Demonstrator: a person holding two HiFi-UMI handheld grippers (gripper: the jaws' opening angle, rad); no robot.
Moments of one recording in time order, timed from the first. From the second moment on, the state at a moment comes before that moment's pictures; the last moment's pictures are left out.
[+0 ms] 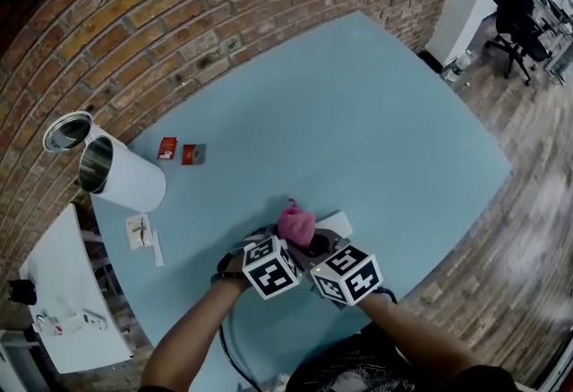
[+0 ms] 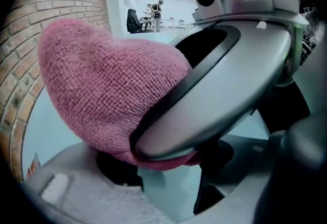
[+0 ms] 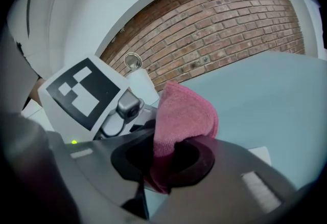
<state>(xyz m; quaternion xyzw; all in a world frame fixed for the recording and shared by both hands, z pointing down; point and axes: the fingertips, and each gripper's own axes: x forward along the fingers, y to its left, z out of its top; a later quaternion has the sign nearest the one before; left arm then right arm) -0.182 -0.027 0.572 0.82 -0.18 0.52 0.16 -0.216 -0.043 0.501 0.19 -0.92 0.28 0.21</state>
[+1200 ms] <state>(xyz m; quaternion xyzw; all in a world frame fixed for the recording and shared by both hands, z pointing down) -0.187 -0.025 0.577 0.77 -0.17 0.58 0.19 -0.124 -0.097 0.512 0.22 -0.90 0.32 0.18</state>
